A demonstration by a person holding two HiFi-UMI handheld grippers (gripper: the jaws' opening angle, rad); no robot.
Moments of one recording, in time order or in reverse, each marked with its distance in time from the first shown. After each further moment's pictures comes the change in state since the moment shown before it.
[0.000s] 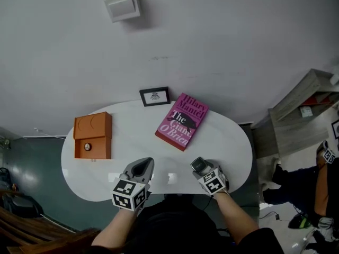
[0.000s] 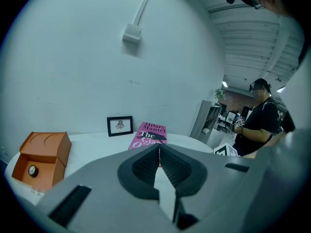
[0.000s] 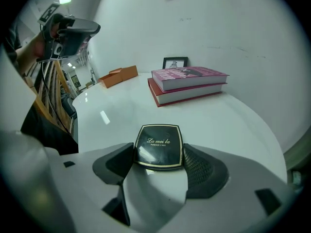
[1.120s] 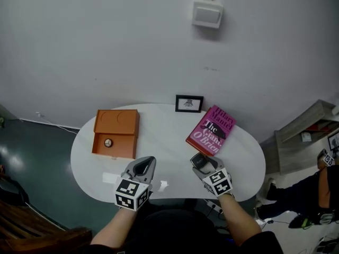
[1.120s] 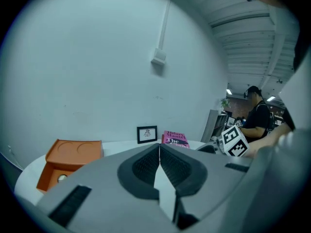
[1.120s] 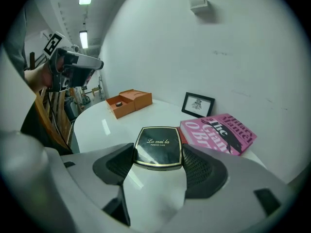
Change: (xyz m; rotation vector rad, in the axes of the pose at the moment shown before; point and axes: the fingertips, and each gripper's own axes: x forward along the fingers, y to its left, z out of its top) left arm -0.096 0.129 -0.003 0.008 -0.141 0.068; right arm 0.003 0.089 0.174 -0.124 -0.195 -0.013
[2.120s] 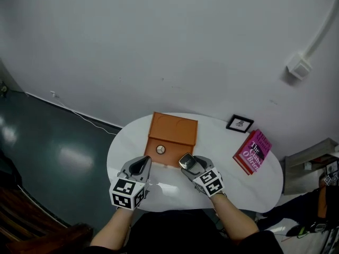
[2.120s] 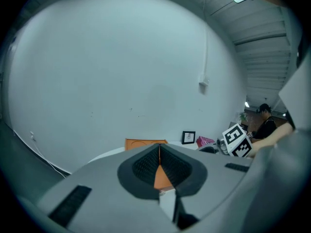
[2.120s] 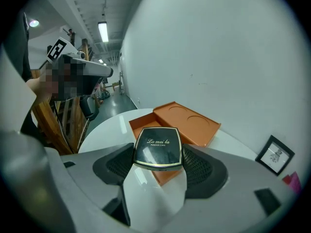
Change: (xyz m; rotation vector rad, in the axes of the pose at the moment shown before) left arm -0.164 0.277 -0.034 -0.166 -0.068 0.148; right arm 0.182 0.234 0.188 -0.168 0.029 0.191
